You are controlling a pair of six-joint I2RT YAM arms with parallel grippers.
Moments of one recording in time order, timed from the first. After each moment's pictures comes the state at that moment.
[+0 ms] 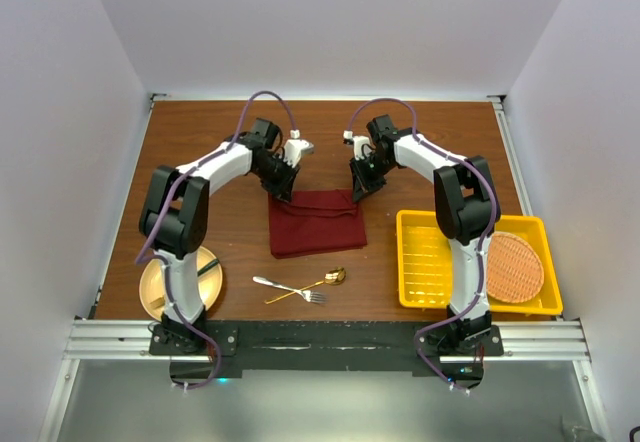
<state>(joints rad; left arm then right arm) -0.35 1.99 1.45 -0.63 0.45 0.31 0.36 2.14 1.60 -0.74 -0.46 -0.06</state>
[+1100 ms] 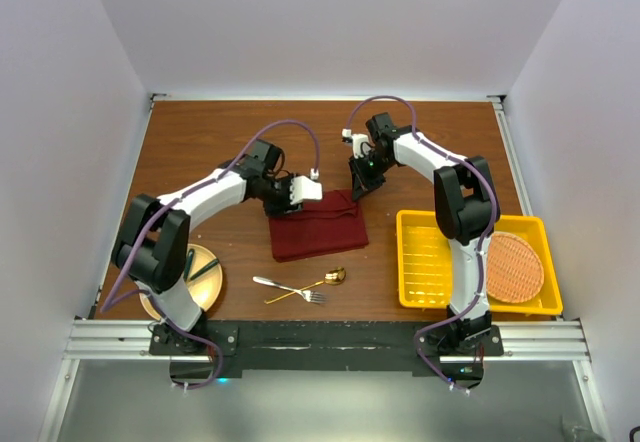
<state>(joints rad) -0.44 1.70 1.13 -0.49 0.43 0.99 0.36 2.14 1.62 -0.76 -0.46 -0.08</state>
